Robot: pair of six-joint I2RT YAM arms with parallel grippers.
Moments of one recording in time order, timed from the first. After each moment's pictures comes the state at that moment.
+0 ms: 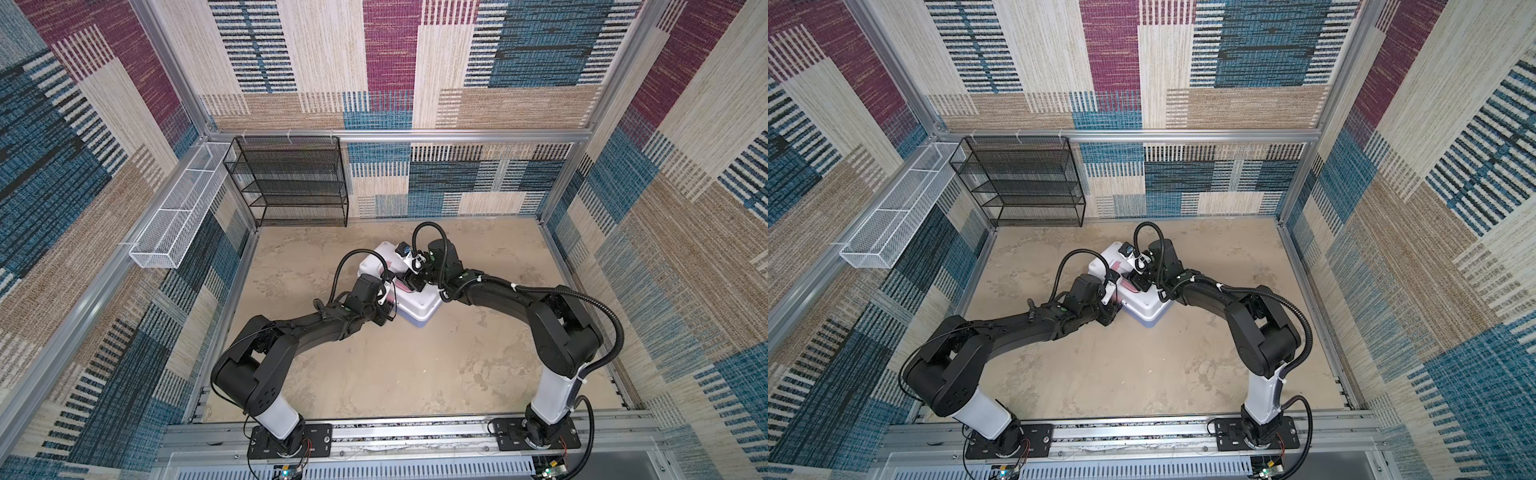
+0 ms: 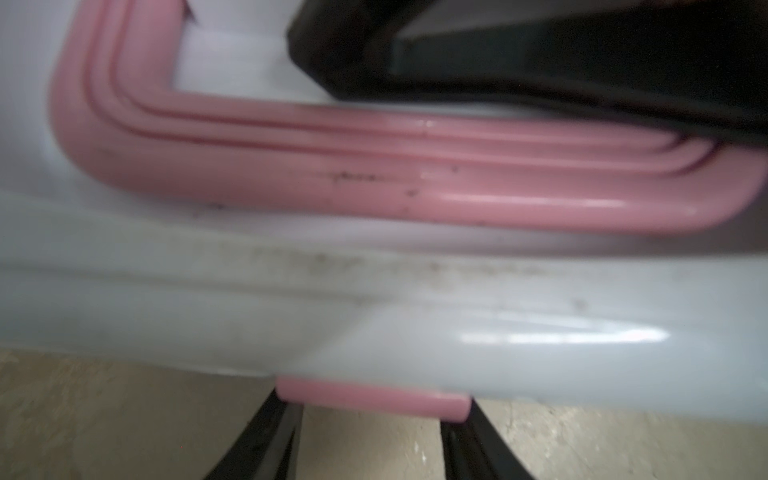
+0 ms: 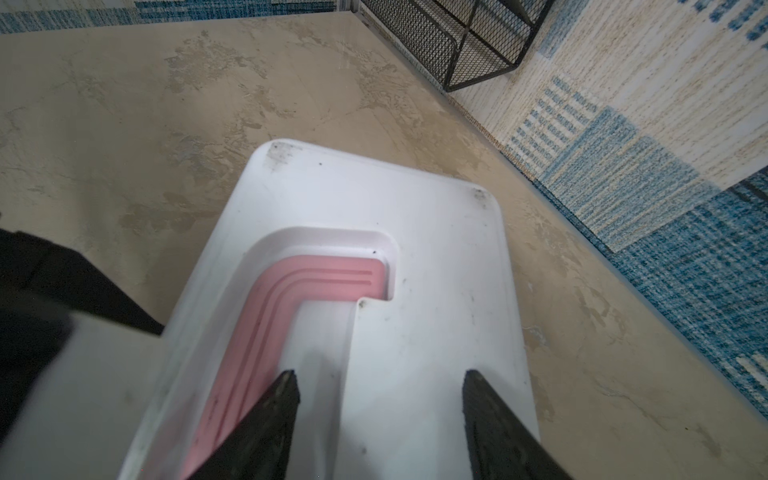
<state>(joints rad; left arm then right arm) -0.60 1.62 0.83 0.05 -0.01 0.04 0.57 1.85 1.17 0.10 -0.25 -0.40</state>
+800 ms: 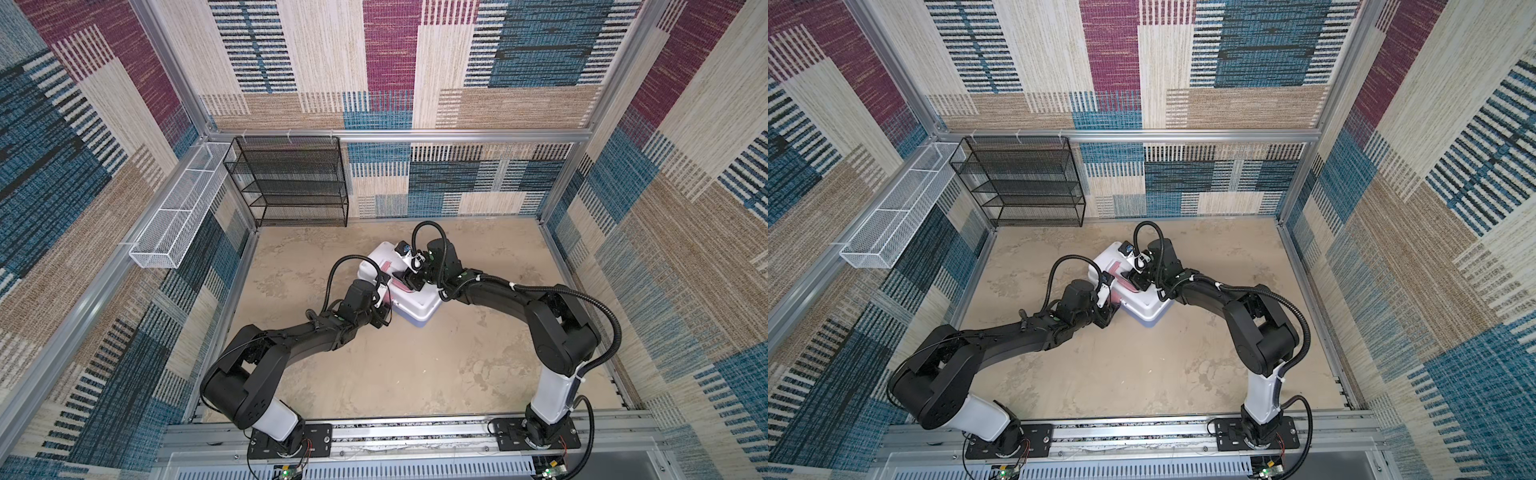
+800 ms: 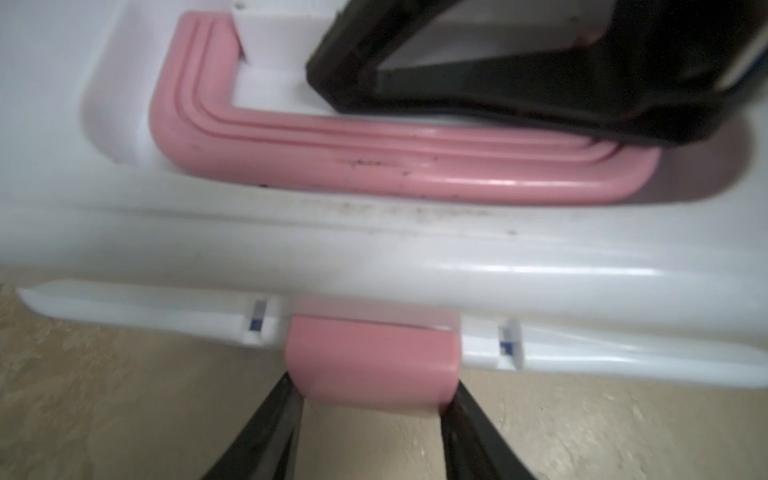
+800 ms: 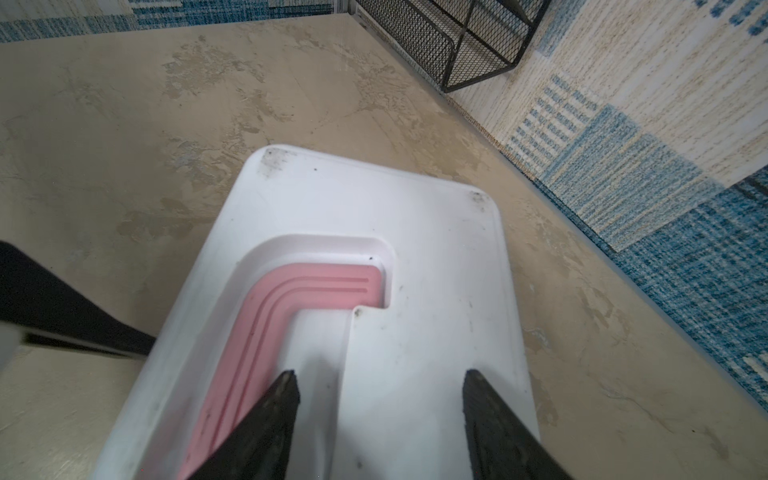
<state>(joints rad) -0.60 1.57 0.74 0.16 -0.01 0.03 0.57 1.87 1.18 0.10 -0.25 -0.38</state>
